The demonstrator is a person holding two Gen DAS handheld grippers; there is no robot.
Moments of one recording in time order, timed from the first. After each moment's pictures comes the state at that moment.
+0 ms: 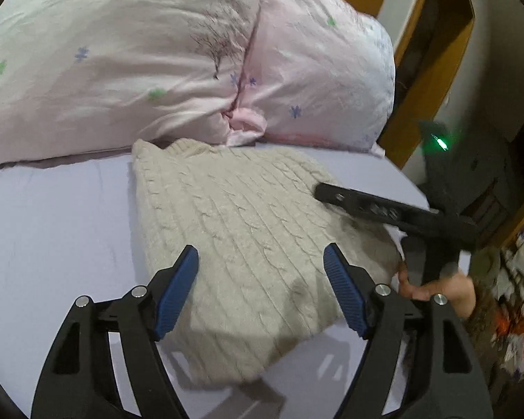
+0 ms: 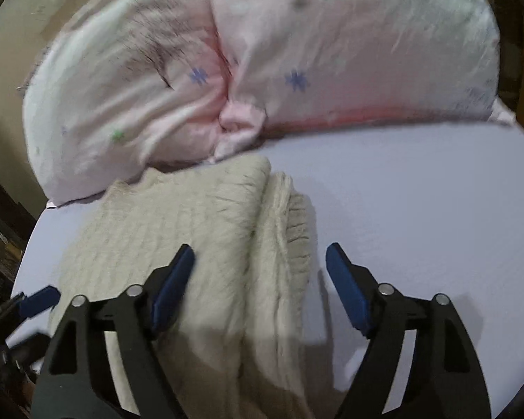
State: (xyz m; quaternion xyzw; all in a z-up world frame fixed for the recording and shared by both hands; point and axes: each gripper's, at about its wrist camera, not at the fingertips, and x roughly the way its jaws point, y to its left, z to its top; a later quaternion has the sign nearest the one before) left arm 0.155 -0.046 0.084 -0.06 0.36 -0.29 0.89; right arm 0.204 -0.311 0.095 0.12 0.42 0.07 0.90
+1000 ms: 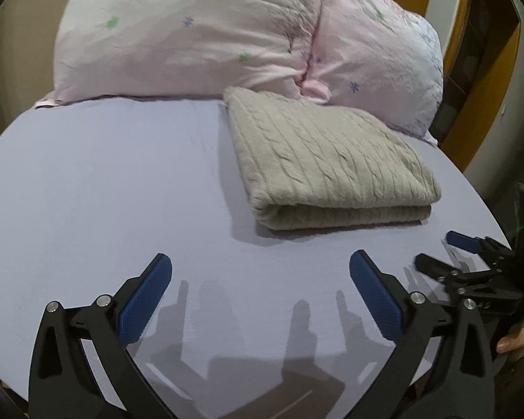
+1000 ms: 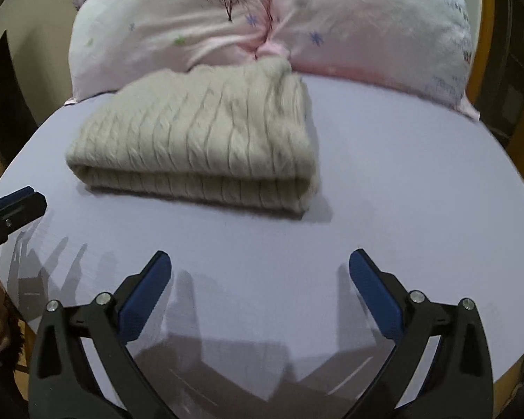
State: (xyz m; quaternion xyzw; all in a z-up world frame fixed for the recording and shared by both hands) left arm 0.061 -0.021 0.043 -0.04 0.39 -0.14 0.91; right arm 0.072 -0.286 0.074 0.02 0.48 0.07 0.87
